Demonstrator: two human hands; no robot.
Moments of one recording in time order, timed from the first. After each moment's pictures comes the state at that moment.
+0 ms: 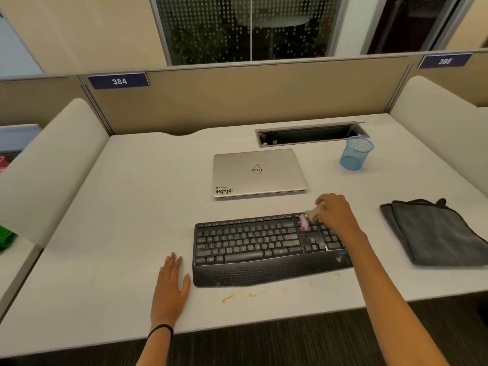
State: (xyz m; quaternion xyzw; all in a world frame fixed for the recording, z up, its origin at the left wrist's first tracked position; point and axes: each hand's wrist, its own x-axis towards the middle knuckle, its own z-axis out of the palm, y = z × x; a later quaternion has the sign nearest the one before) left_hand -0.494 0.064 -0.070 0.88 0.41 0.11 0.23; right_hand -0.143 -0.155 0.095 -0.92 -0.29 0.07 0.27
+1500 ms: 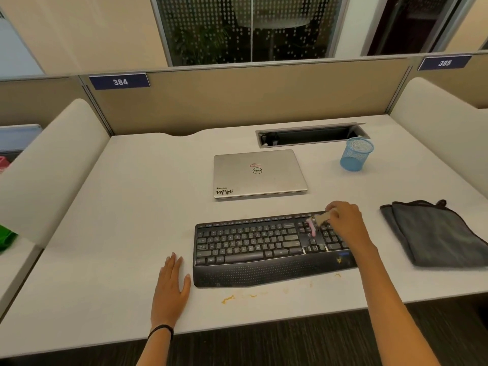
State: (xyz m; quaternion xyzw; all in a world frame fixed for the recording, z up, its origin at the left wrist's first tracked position) left_hand -0.495 0.064 -0.072 0.88 0.40 0.12 0.23; right_hand -0.146 -0.179 0.086 -0.92 -0.26 0.03 0.28
